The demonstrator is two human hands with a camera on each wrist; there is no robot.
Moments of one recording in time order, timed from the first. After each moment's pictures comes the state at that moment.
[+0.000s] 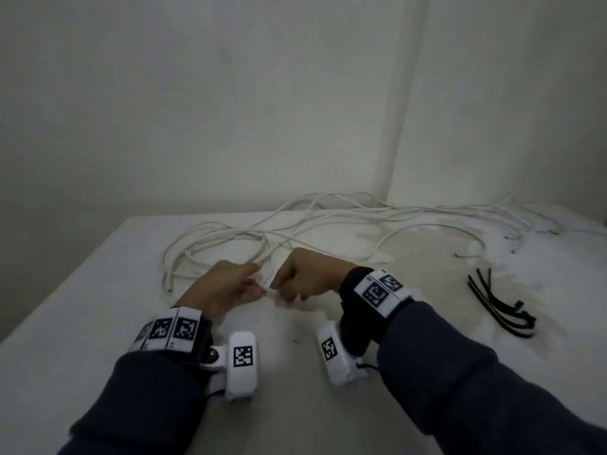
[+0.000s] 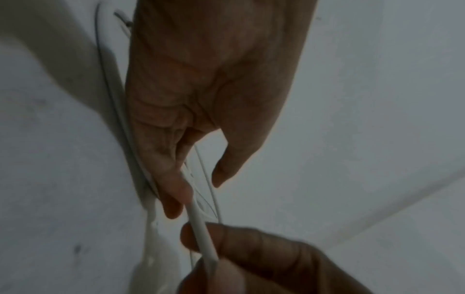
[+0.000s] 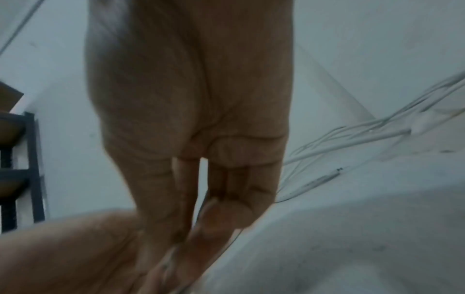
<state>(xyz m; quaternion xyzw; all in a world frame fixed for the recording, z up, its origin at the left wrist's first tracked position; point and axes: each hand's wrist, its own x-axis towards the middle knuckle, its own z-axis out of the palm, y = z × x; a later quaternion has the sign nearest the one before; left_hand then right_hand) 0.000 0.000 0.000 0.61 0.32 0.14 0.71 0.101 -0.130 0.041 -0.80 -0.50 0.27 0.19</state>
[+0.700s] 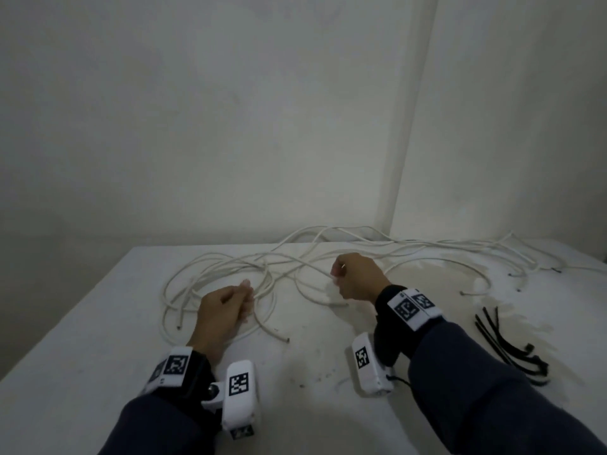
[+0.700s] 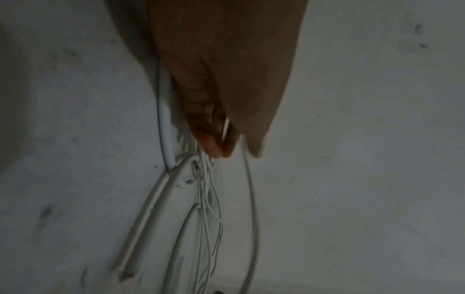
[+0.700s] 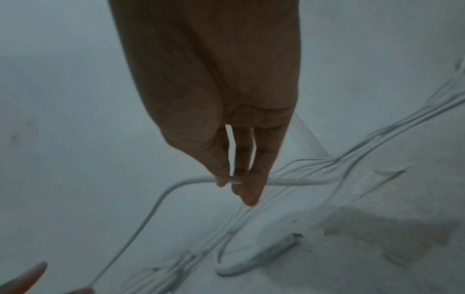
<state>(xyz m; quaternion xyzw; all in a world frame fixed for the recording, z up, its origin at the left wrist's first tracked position) 0.003 0.020 -0.019 0.60 0.29 0.33 0.67 0.167 -0.144 0.046 -0.89 -0.37 0.06 0.26</state>
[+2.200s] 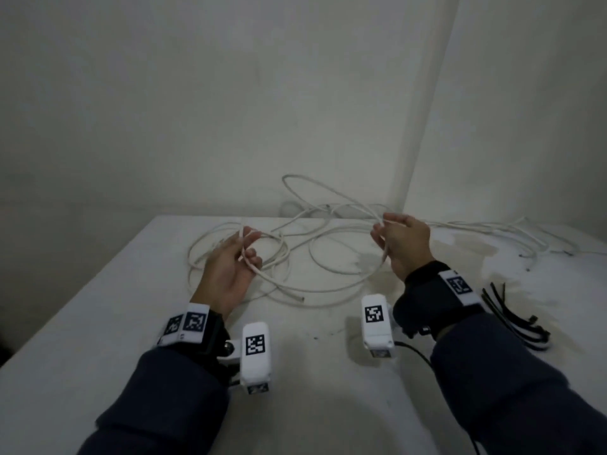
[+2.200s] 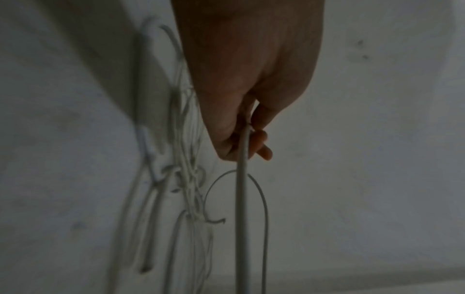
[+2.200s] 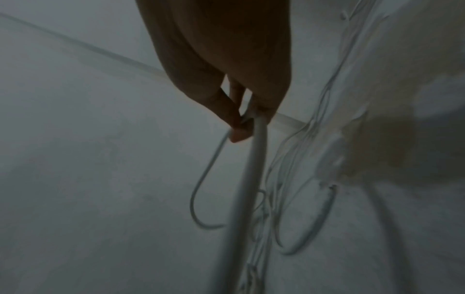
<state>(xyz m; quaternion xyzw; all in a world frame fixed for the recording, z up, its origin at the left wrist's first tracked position) -0.019 0.012 0.021 0.30 0.17 0.33 0.88 0.150 -0.170 0.057 -0.57 -0.09 0.07 0.82</state>
